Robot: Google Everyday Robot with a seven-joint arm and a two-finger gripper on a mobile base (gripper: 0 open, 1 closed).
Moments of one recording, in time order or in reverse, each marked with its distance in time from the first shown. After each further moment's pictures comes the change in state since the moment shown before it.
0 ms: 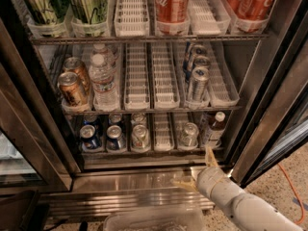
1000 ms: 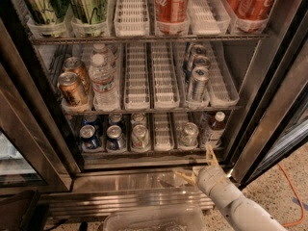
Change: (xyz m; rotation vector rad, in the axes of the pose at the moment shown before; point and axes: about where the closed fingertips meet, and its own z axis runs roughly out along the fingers) arm 0.002 -0.021 0.015 0.113 -0.113 0.008
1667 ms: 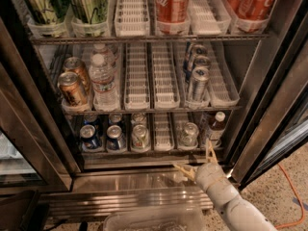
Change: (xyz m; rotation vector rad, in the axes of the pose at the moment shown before) arm -0.005 -0.014 0.012 0.079 -0.095 0.032
